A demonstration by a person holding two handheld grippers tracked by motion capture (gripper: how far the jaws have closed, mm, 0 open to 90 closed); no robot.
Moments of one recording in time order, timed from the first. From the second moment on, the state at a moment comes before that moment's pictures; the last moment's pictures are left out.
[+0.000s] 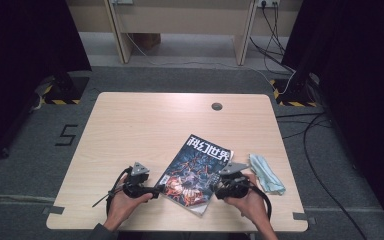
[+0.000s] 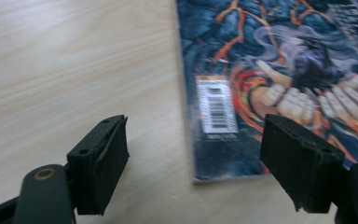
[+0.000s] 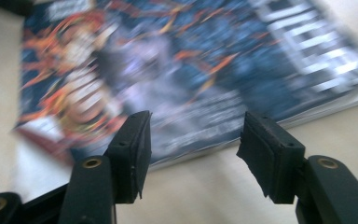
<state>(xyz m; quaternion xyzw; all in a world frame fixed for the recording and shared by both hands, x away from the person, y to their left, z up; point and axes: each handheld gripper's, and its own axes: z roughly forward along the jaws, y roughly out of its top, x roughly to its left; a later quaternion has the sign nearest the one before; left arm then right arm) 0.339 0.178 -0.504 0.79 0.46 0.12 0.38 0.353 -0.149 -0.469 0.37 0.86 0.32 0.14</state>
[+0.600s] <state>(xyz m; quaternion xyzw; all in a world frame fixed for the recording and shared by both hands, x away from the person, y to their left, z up) 0.338 0.168 -0.511 0.80 0.46 0.12 0.36 0.470 -0.159 -0.473 0.43 0.85 0.28 0.16</state>
